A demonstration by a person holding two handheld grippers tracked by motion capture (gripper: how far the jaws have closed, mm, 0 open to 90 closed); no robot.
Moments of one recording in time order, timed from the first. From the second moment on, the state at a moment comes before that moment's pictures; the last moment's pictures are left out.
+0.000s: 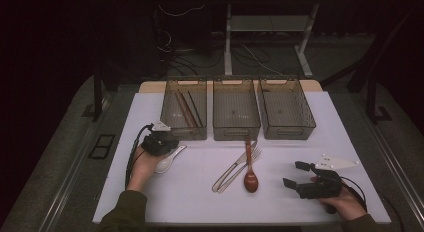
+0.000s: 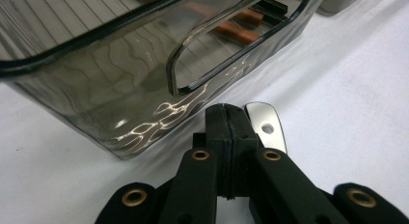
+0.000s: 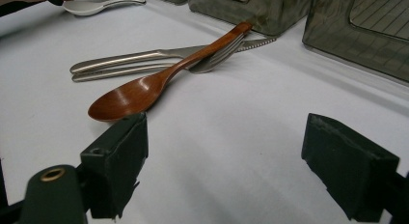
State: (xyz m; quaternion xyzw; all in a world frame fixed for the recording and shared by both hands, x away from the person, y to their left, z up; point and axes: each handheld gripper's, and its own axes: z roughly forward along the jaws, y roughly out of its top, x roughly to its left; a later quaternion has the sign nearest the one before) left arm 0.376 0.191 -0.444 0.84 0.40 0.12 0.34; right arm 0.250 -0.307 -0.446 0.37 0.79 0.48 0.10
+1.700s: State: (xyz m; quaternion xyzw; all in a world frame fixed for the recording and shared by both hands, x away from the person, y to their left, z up) left arm 0.347 0.176 -0.414 0.86 0.34 0.07 0.37; right arm 0.249 -0.308 -0.446 0.36 0.79 0.48 0.11
